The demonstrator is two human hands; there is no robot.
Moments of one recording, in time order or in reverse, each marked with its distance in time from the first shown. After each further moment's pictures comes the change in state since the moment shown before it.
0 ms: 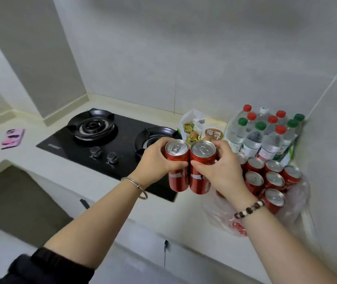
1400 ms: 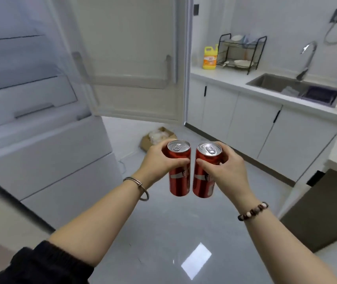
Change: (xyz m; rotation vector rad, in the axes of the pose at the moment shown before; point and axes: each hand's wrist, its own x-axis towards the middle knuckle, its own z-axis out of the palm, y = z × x) left_hand -0.525 0.059 -0.104 0.216 1.893 -0.774; right_hand -0.358 -0.218 0.262 0.630 -1.841 -0.734
